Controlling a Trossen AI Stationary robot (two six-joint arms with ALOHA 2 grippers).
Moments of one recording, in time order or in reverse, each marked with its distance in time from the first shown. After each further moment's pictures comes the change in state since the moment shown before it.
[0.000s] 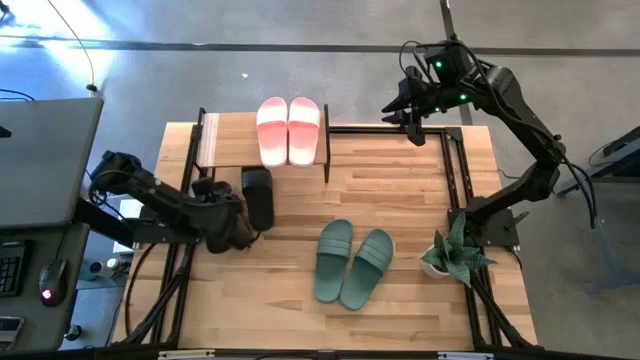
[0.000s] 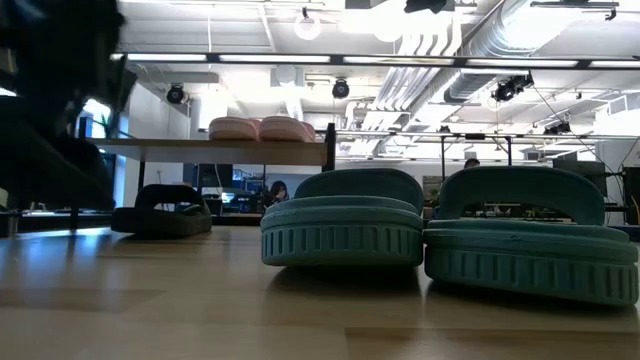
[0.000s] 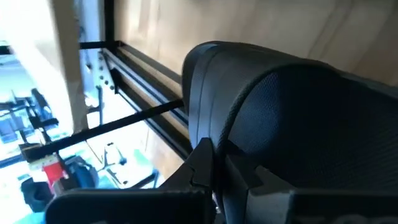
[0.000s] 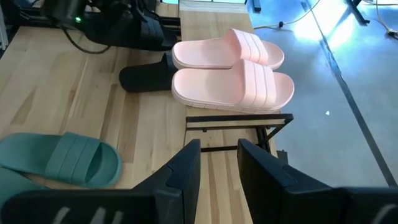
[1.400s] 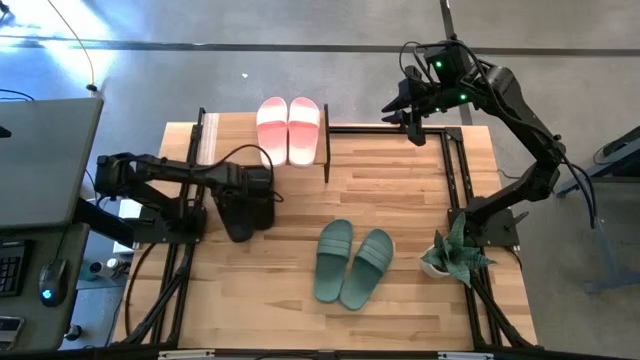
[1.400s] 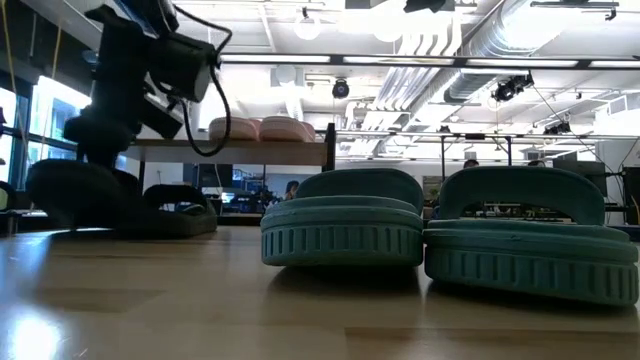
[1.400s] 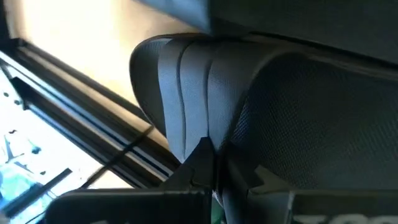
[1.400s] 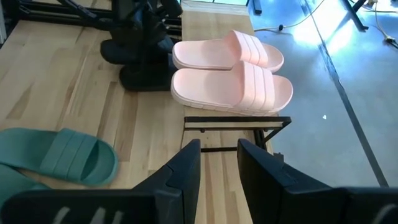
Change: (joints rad) left arm 0.521 0.017 0.031 0.287 0.175 0.499; right arm 0.000 0.000 0.000 0.001 0.000 -0.032
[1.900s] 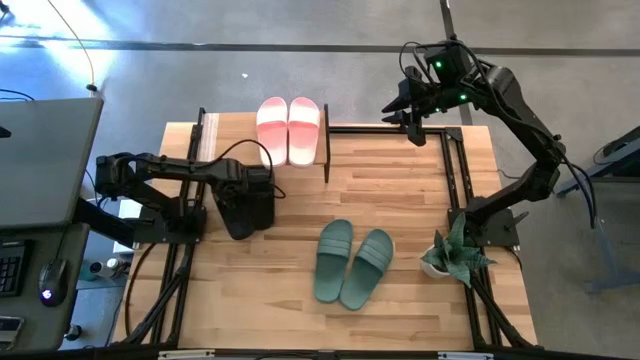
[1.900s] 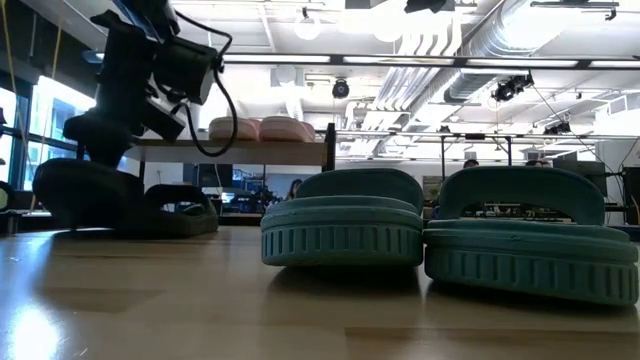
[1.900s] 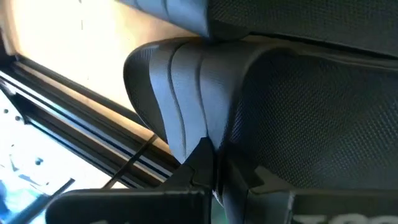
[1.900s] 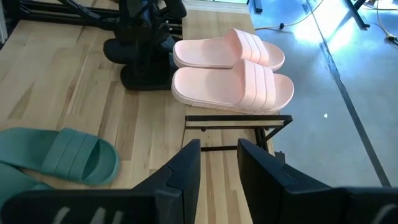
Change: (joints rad) left arm 0.045 0.000 -0.001 0.027 0.012 0.124; right arm 0.000 0.000 0.000 -0.005 0.000 0.003
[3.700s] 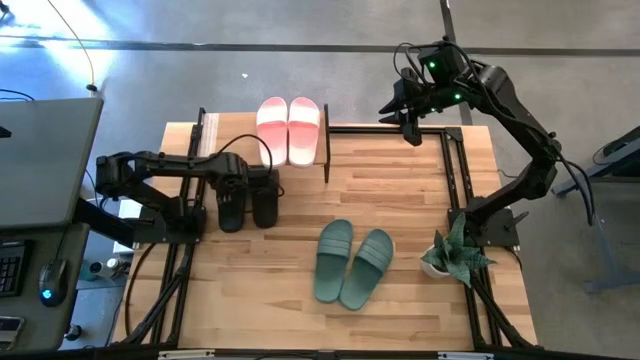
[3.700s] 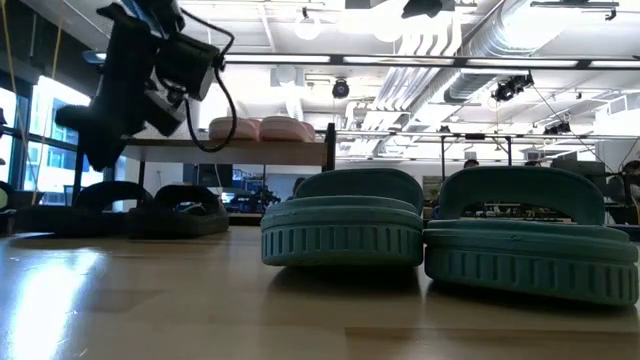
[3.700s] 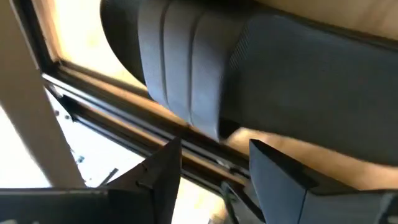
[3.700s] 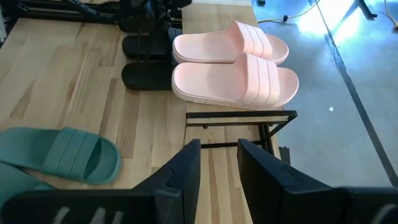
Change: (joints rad) left arm 0.035 0.001 0.061 -0.129 -0.070 0.137; right arm 0.002 0.026 0.000 -0.002 0.003 0.013
